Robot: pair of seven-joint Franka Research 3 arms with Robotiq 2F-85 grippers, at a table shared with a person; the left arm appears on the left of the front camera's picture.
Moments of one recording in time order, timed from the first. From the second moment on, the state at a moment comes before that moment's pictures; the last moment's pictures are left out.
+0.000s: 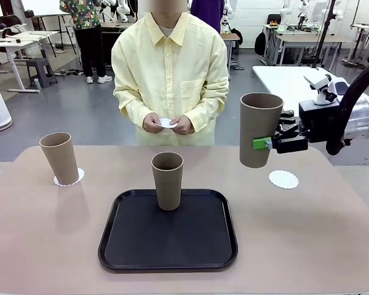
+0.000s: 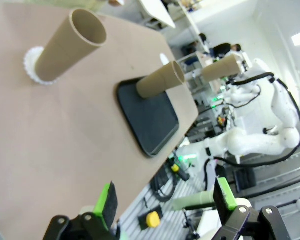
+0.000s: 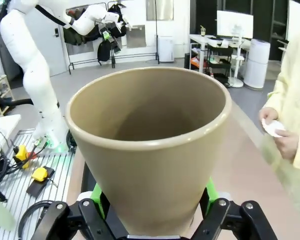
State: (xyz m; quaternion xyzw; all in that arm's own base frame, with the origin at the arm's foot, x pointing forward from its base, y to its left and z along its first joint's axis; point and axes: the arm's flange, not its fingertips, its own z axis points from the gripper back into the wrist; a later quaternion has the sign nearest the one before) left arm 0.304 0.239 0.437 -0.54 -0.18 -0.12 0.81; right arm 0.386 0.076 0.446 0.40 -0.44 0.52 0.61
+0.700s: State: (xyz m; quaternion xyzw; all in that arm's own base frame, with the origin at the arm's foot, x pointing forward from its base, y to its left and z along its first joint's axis) left arm 0.304 0.239 0.437 -0.54 -0.18 -0.12 0.81; right arm 0.411 0.012 0.443 0.35 -0.45 0.50 0.65
